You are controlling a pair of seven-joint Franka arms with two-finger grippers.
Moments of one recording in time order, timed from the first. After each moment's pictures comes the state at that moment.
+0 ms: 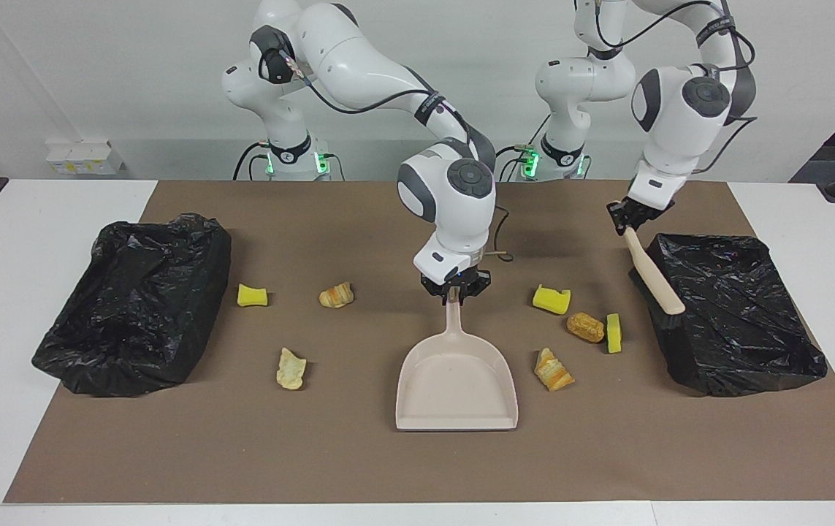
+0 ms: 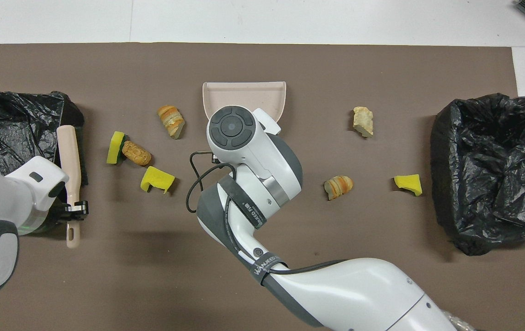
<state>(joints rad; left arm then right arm) 0.00 -0.21 -0.07 -2.30 0.06 2.02 -0.20 0.62 0.62 0.02 -1.31 -0.03 1.97 0.66</state>
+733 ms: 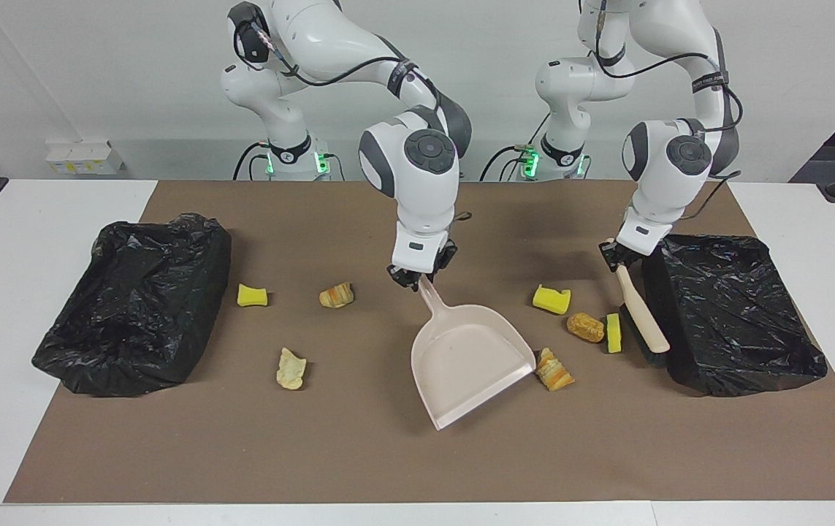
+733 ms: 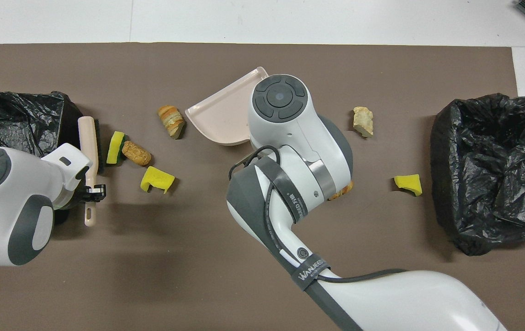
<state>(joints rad) 0.00 -0.04 -0.09 -2.29 0.07 2.20 -0.21 0.54 0.49 0.02 -1.36 -0.01 1.78 -0.04</state>
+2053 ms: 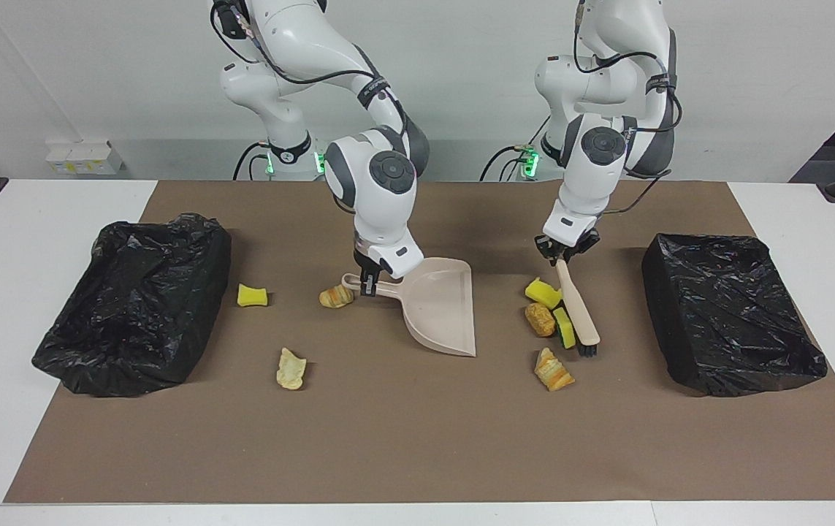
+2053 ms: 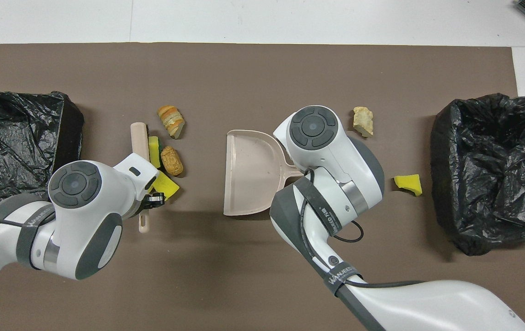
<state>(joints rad) -0.24 -0.04 -0.10 -2.29 0.06 2.20 -0.44 0.47 0.36 0.02 -1.70 -0.18 1.93 -0.96</state>
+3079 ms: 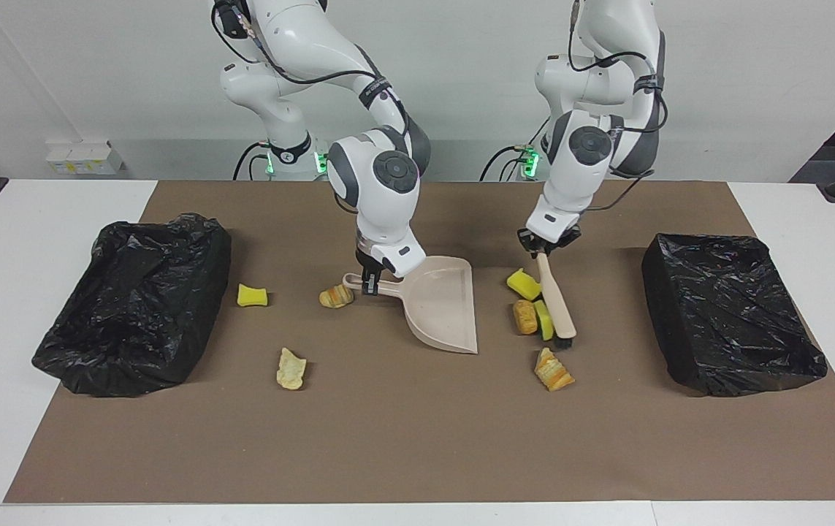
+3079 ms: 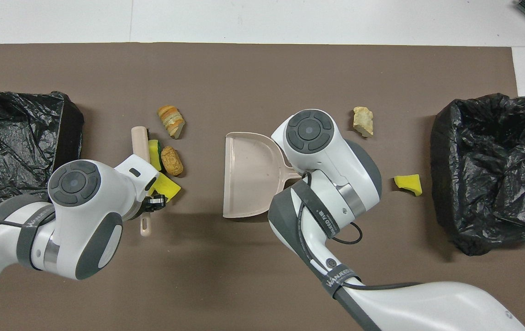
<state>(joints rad) -0.35 -0.04 -0.11 -2.29 -0.07 2.17 -0.44 0.47 0.36 0.02 -1.71 -0.18 1.94 -0.96</state>
